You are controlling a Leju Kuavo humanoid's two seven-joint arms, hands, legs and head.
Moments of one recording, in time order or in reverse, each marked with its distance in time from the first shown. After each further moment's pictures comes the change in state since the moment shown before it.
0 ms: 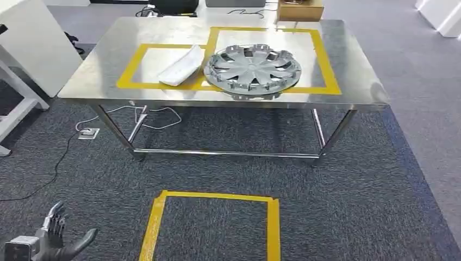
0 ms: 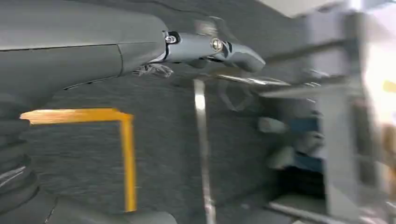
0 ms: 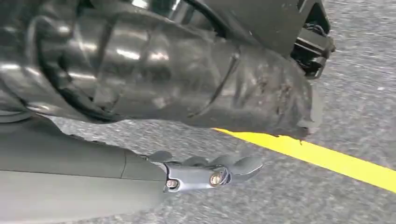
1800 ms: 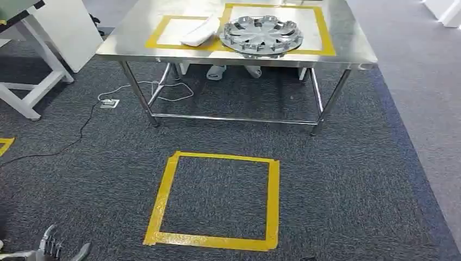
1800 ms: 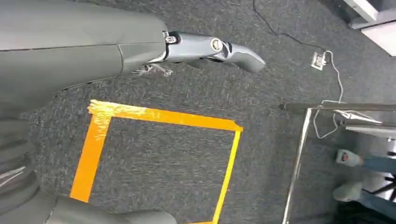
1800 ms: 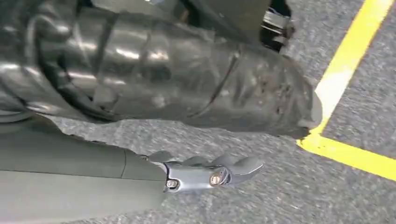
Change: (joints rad) left arm -0.129 -0.167 0.437 0.178 -0.253 -0.162 -0.076; right arm -0.015 -0.004 0.006 0.002 -0.034 -0.004 0.003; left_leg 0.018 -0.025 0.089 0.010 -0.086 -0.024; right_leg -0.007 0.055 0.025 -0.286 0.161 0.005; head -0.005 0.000
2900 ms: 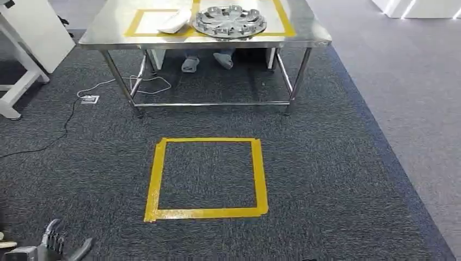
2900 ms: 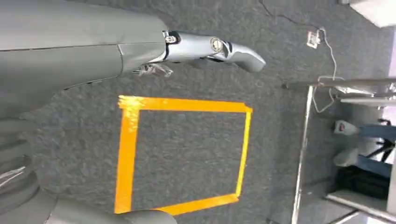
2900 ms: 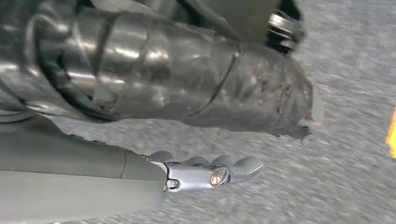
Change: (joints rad) left arm 0.009 0.013 -0.059 -0.003 0.052 0.024 0.000; right arm -0.003 -0.001 0.000 0.002 0.000 -0.004 0.004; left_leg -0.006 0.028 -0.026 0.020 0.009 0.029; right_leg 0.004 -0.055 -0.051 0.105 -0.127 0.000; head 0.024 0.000
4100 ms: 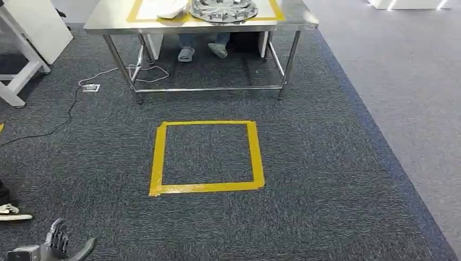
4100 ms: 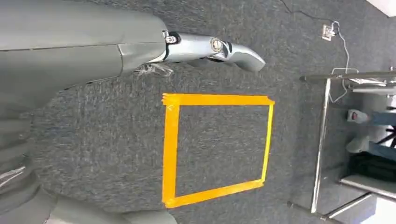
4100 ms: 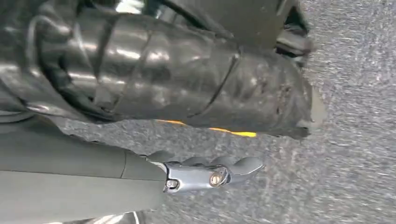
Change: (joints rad) left arm 0.006 0.000 -0.002 -0.005 0.010 -0.036 0.000; right arm 0.006 -0.002 0.000 0.002 -0.006 0.004 0.003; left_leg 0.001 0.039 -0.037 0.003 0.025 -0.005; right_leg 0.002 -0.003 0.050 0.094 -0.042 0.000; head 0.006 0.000
